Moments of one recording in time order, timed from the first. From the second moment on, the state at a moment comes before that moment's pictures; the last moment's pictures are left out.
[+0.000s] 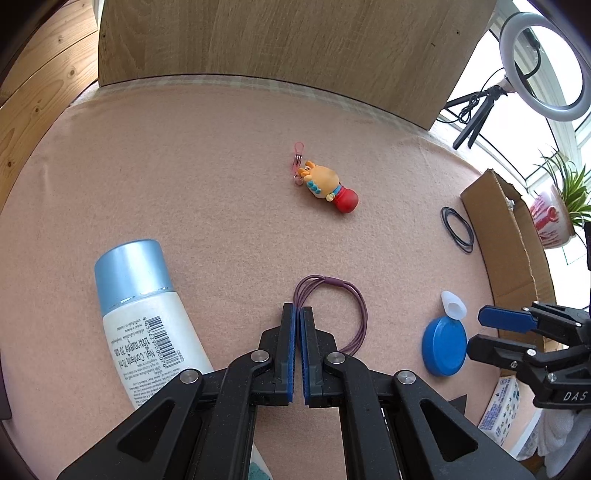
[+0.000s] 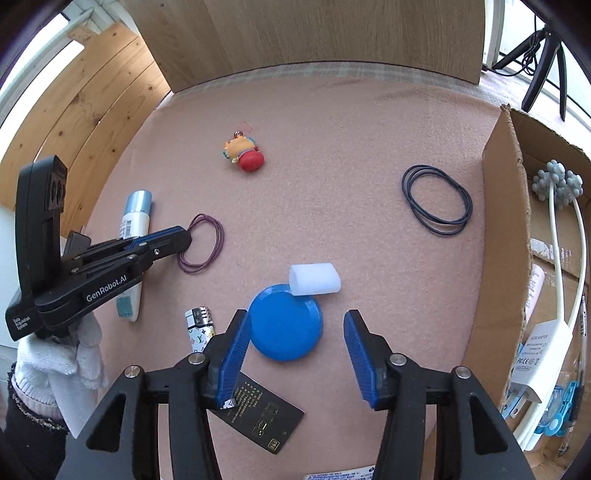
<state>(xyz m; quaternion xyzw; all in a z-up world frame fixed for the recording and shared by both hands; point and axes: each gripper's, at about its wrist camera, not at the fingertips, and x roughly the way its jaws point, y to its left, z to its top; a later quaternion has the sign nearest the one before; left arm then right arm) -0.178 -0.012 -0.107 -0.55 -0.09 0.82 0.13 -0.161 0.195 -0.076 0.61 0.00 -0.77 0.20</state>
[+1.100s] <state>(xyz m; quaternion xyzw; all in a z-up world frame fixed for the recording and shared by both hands) -0.151 -0.024 -0.070 -0.53 -0.12 0.82 0.15 -0.128 0.189 -0.066 0.56 0.09 -0.81 0.18</state>
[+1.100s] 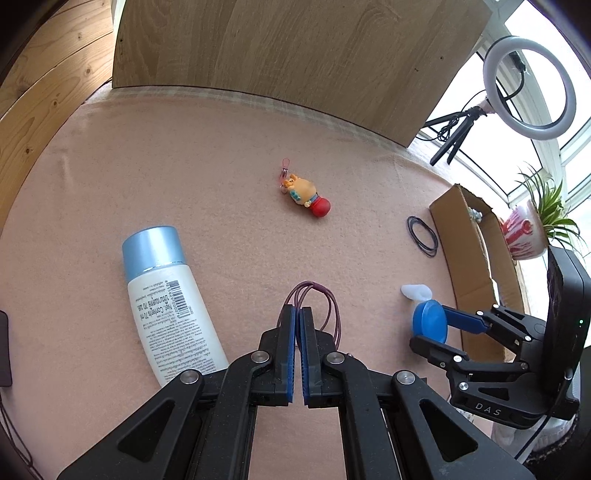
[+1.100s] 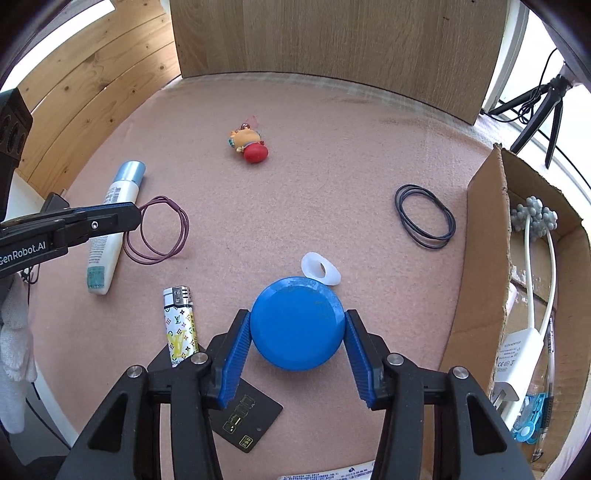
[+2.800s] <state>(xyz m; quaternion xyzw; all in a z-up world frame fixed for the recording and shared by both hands) -0.144 0.238 -0.025 -0.51 -0.06 0.79 0.33 -0.099 0.404 -0.018 0.49 -0.05 -0.87 0.01</state>
